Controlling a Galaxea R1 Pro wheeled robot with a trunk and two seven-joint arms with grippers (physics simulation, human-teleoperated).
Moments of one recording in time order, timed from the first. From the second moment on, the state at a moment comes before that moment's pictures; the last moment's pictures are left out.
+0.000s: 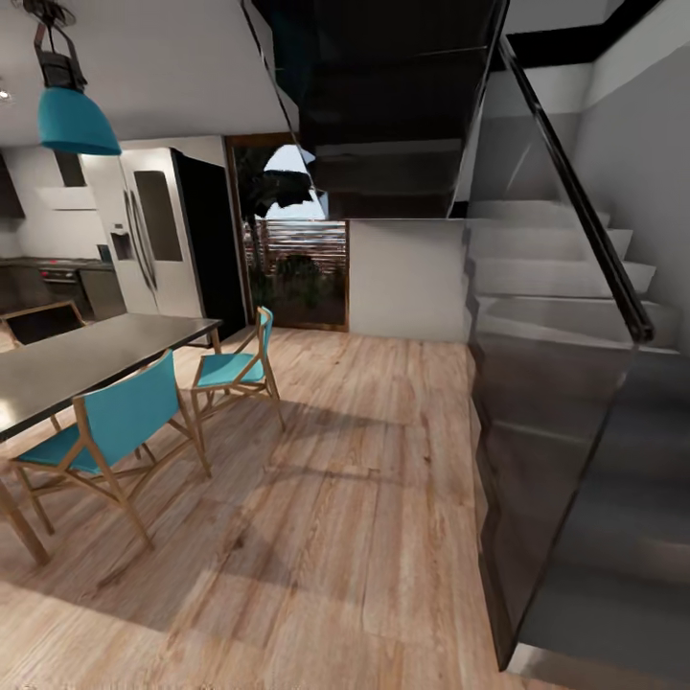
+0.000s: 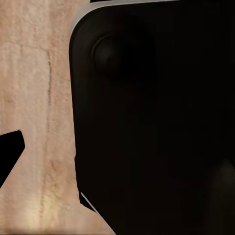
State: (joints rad) left arm 0.00 0.01 0.00 -0.04 0.00 -0.01 0.00; right arm 0.00 0.00 0.01 0.00 0.00 -0.05 0.00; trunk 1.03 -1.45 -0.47
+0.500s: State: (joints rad) left arm 0.00 0.01 0.00 -0.04 0.00 -0.01 0.00; right arm 0.00 0.00 0.01 0.00 0.00 -0.05 0.00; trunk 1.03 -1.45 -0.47
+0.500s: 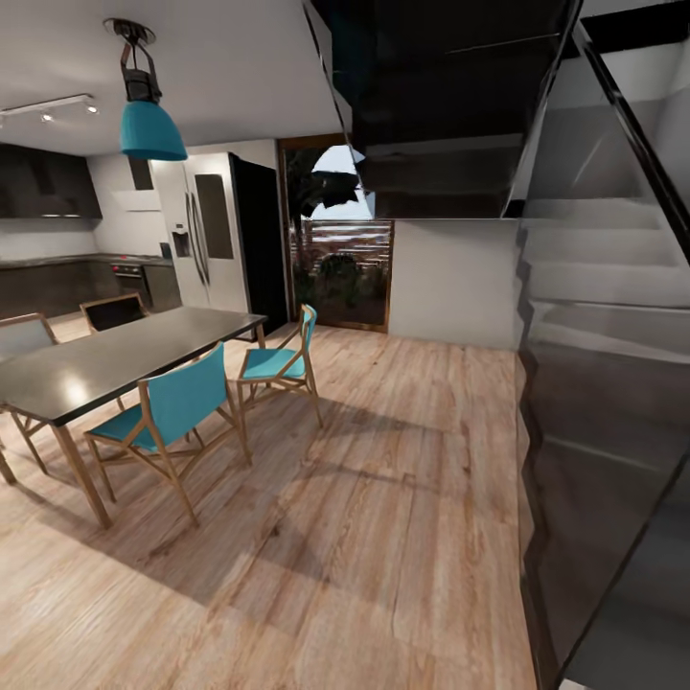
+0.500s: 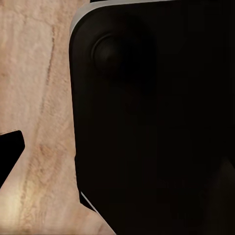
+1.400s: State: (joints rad) left arm 0.00 0.01 0.00 -0.04 0.00 -0.01 0.00; right arm 0.00 0.00 0.01 0.00 0.00 -0.05 0.00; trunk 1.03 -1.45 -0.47
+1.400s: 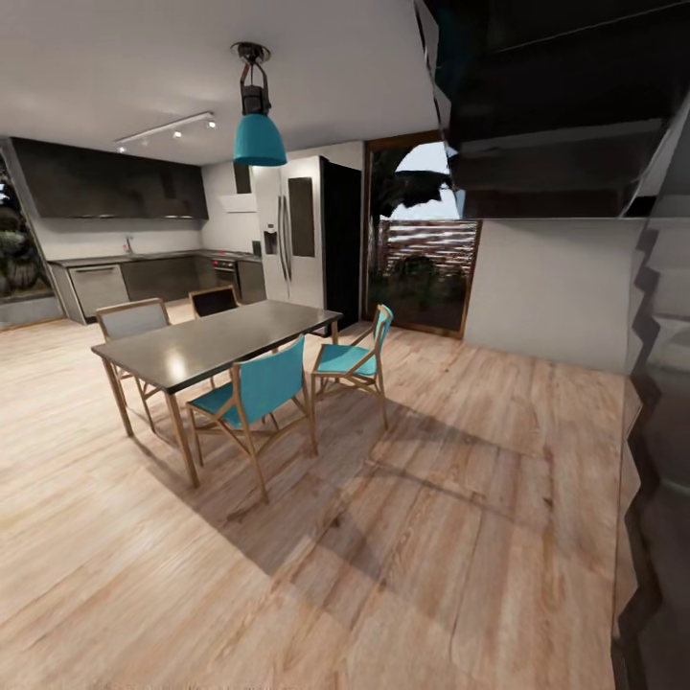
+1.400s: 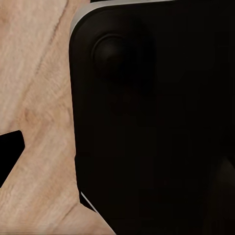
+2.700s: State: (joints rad) left arm 0.00 0.01 0.00 -0.04 0.00 -0.01 0.00; right arm 0.00 0.00 0.01 0.00 0.00 -0.05 0.00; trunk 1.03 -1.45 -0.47
